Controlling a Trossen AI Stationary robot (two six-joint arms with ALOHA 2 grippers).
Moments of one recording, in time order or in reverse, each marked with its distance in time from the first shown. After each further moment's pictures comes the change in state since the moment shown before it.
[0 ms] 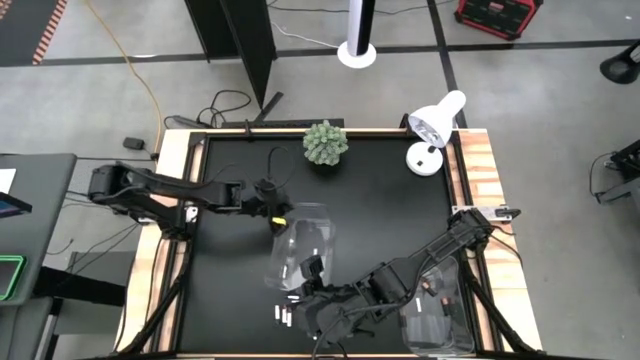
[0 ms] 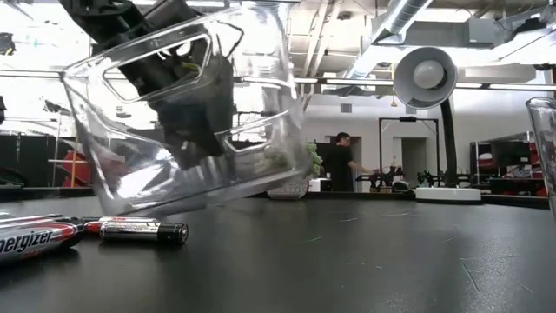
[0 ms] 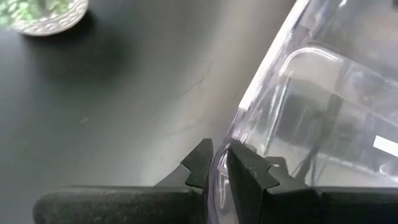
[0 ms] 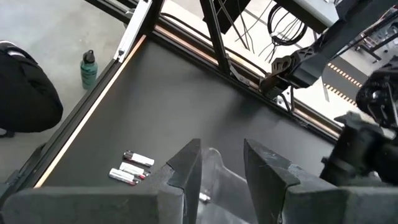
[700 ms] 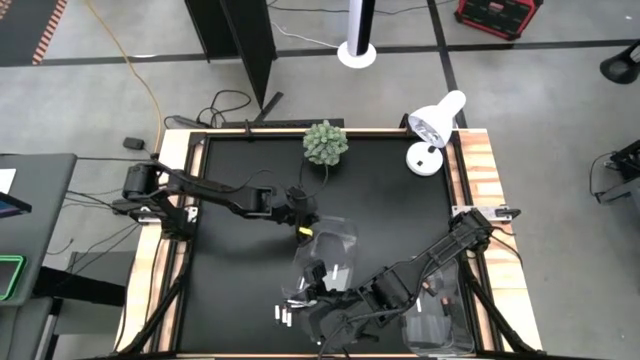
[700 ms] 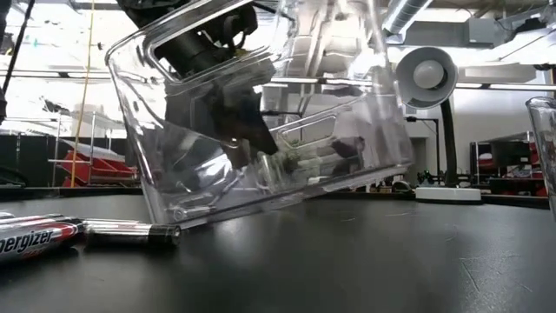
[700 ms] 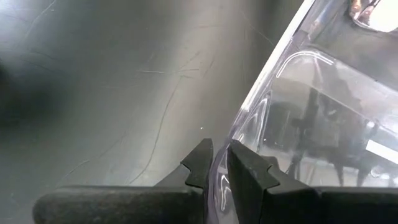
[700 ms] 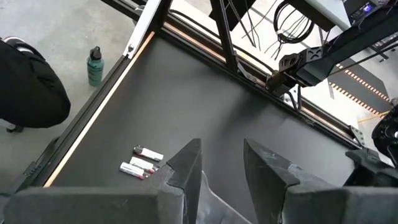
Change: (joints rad) left arm -0.084 0.280 0.295 -0.006 0.050 0.002; right arm 0.017 0.000 0.000 -0.024 0.000 0.019
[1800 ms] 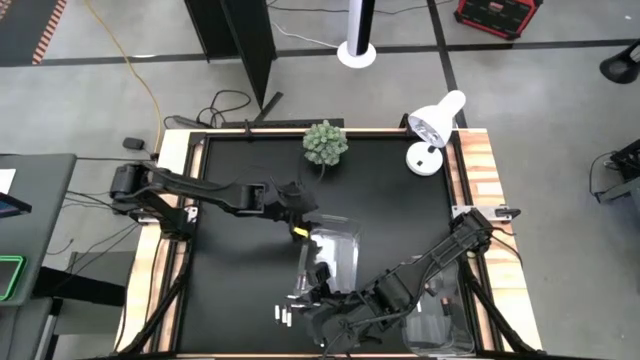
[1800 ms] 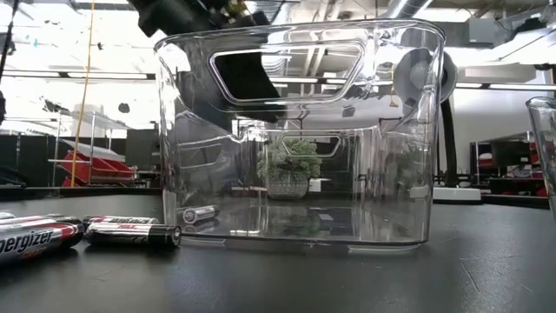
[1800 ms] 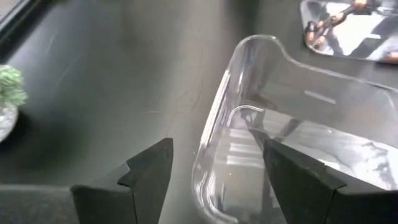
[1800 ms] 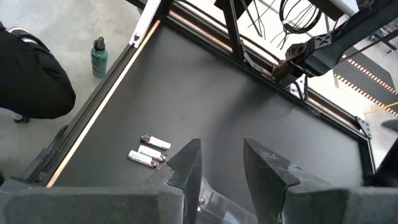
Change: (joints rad) left arm -0.024 -0.135 0.033 -0.061 -0.010 0.108; right arm 0.014 0.000 0.000 -0.052 0.002 0.038
